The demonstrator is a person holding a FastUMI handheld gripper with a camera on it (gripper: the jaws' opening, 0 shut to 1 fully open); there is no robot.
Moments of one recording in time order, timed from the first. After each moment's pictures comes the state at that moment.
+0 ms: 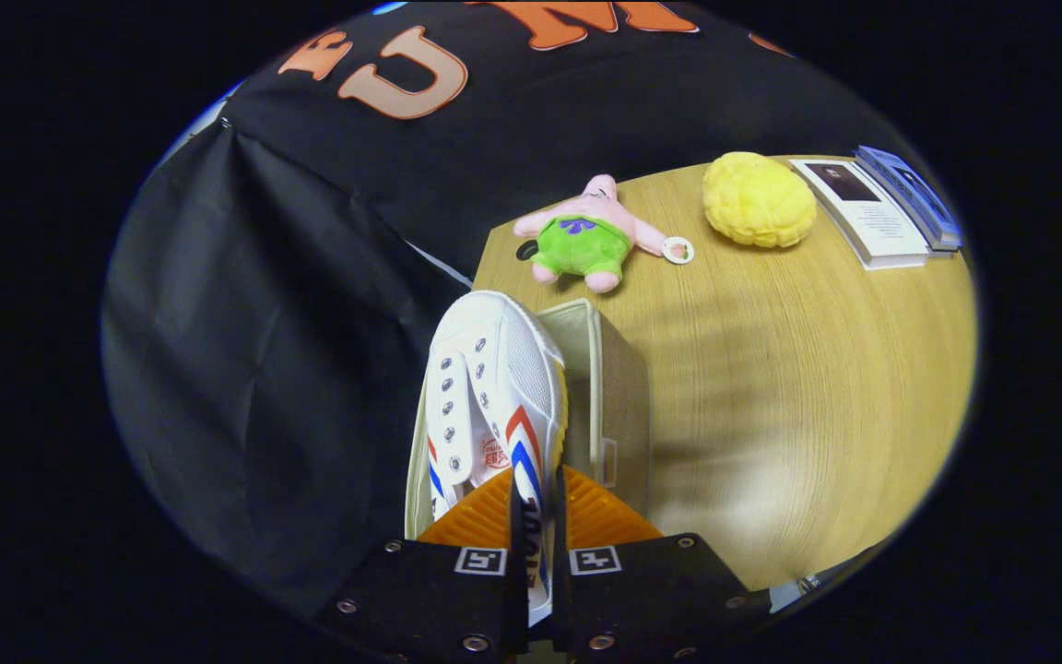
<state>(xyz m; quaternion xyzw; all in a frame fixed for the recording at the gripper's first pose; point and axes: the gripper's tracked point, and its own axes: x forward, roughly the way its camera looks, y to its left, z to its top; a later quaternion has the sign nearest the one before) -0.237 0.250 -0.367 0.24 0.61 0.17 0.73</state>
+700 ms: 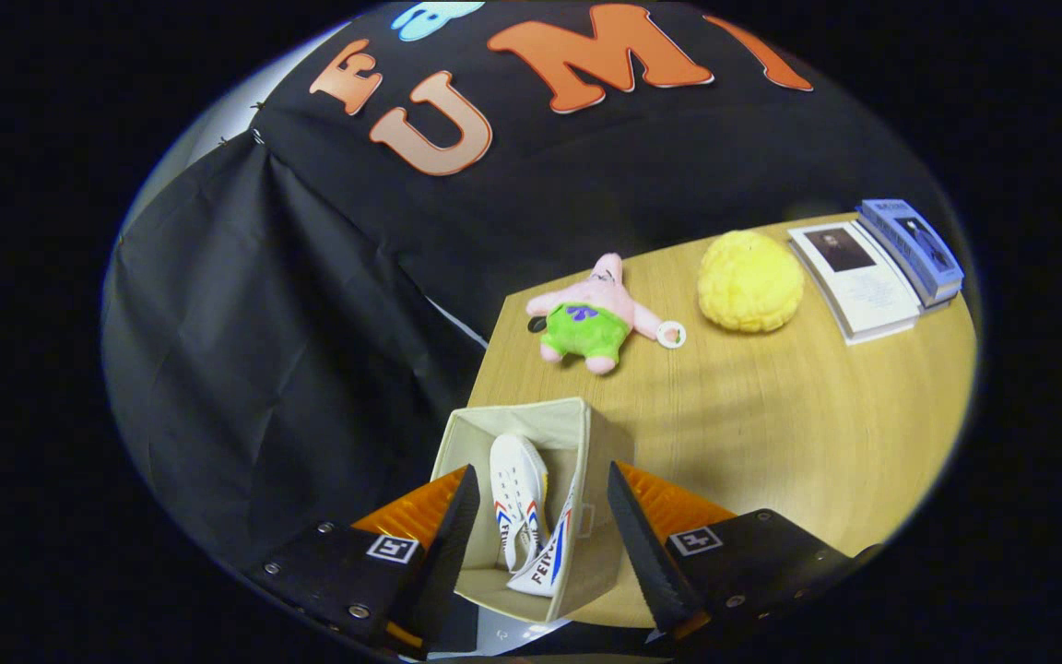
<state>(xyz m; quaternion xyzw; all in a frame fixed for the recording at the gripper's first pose) -0.178 0.186 -0.304 0.23 0.50 0.18 0.81</state>
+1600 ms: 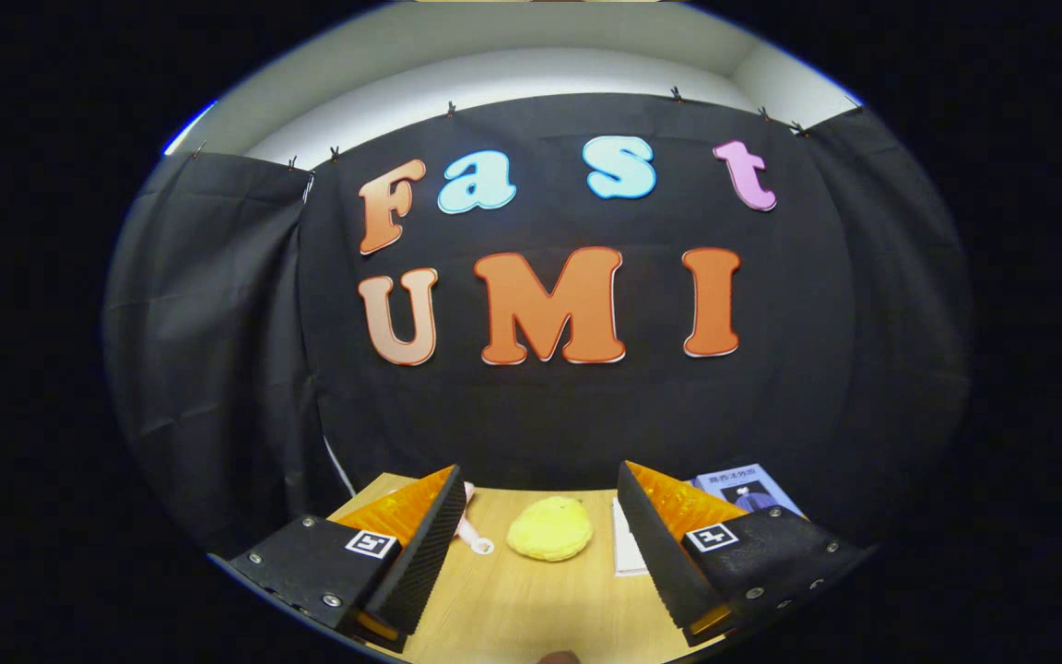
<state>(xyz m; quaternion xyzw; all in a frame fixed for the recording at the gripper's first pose) -0.101 -0.044 -0.146 0.05 0.17 0.04 0.98</state>
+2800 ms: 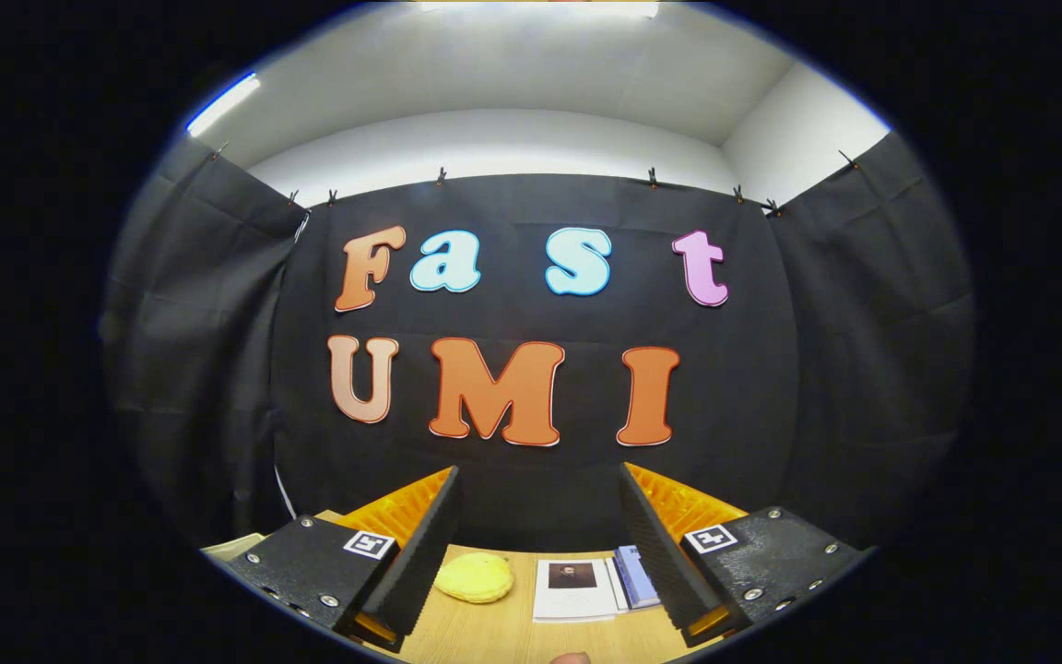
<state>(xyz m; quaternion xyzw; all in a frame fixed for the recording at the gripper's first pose) -0.115 -0.115 -0.084 0.00 0.06 0.00 1.00</state>
